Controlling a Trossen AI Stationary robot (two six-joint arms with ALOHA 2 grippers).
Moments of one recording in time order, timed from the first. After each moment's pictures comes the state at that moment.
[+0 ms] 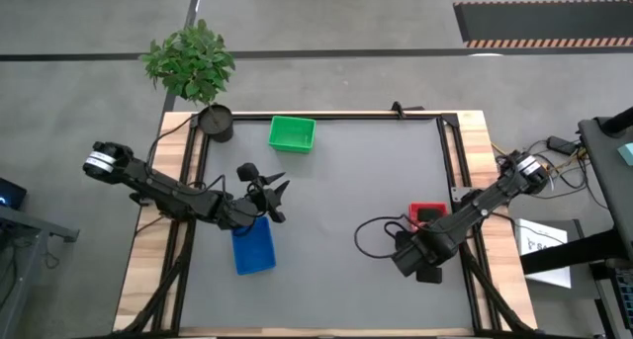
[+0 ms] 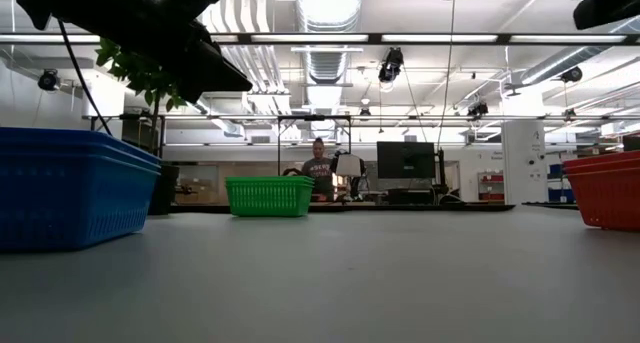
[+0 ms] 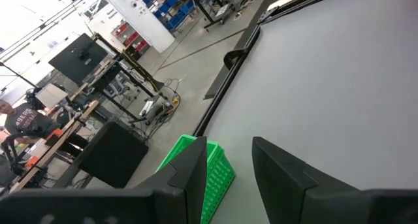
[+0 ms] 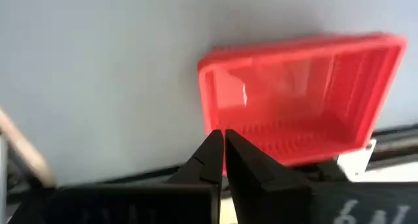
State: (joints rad) left arm -0.31 1.27 0.57 0.34 -1.05 0.29; right arm 0.59 1.60 1.31 -1.49 -0.10 0.71
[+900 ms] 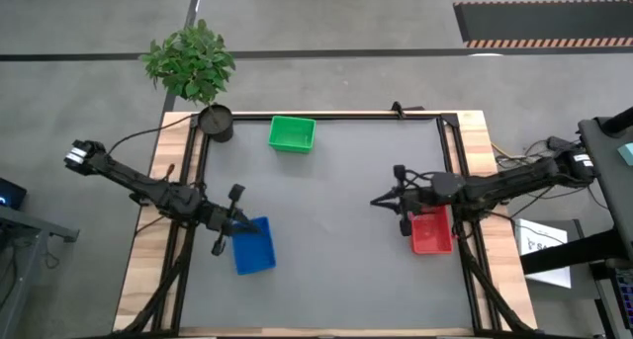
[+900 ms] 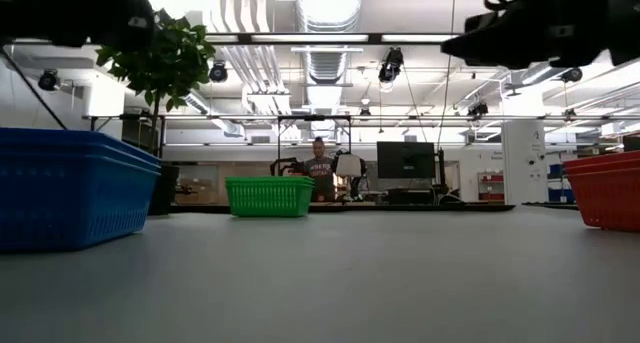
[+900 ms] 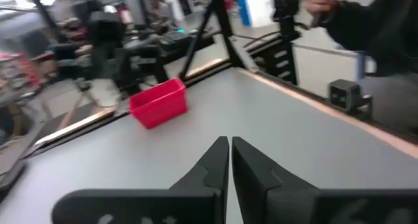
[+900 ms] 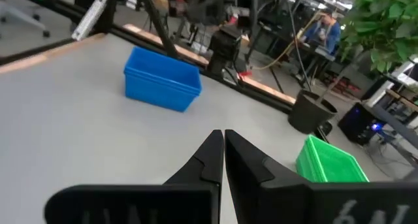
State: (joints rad) left arm -0.39 0.64 0.25 0.29 -0.08 0.30; right arm 0.11 0.94 0.31 0.49 0.02 -0.41
